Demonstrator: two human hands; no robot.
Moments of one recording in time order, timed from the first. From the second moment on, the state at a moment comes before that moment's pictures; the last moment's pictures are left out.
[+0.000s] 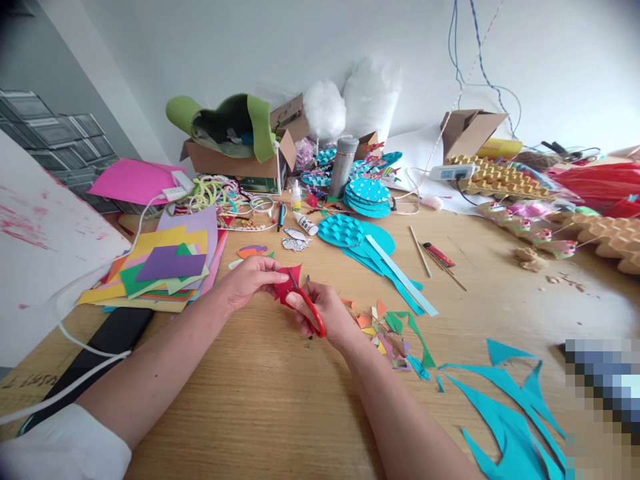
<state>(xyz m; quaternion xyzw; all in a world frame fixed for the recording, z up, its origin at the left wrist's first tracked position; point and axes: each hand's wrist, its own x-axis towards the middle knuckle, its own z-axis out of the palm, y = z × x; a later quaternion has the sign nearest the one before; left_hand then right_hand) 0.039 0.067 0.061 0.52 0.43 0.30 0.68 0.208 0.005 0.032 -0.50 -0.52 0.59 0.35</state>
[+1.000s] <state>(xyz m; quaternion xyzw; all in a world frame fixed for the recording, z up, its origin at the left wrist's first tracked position) 0.039 0.066 0.062 0.53 0.43 0.30 0.67 0.207 0.005 0.026 -0.48 -0.51 0.60 0.38</state>
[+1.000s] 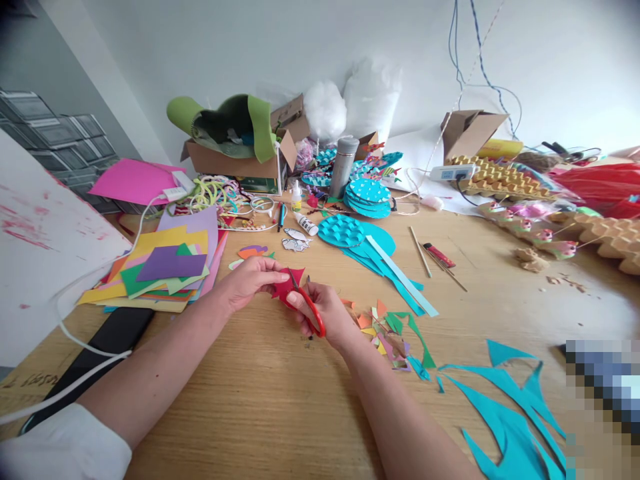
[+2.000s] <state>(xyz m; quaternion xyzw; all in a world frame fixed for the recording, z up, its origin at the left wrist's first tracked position) 0.038 0.066 0.061 0.53 0.42 0.30 0.67 0.208 0.005 0.027 -0.48 -0.52 0.60 0.37</state>
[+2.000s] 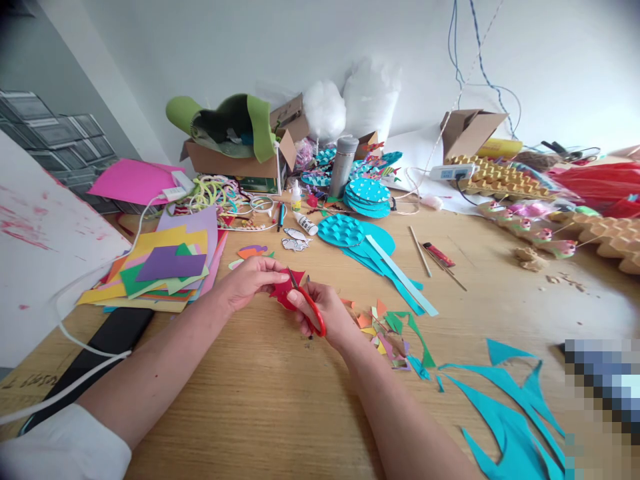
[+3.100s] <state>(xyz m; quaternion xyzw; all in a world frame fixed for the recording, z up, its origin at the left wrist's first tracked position) 0.040 0.065 0.064 0.53 0.44 0.29 0.66 0.209 0.006 0.025 -0.46 -0.52 0.61 0.38</state>
